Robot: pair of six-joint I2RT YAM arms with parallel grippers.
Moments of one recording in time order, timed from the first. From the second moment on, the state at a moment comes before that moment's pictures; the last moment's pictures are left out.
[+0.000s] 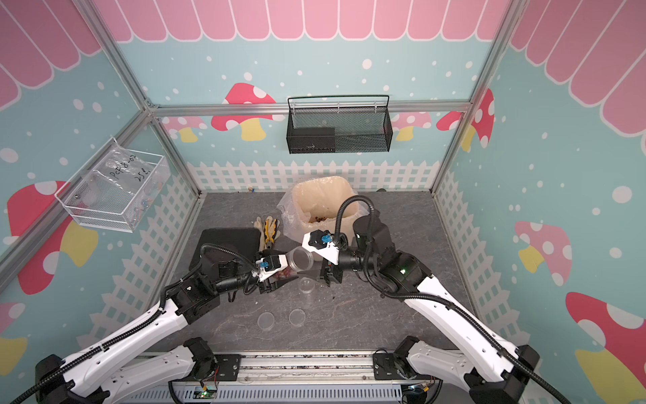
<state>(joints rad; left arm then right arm) -0.70 0.93 0.75 -0.11 0.37 0.52 0.73 1.02 1.15 -0.44 -0.54 -0.29</state>
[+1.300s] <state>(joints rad) -0.76 0.93 0.73 -0.08 0.09 0.63 0.71 1.21 1.26 -0.51 -0.56 0.31</state>
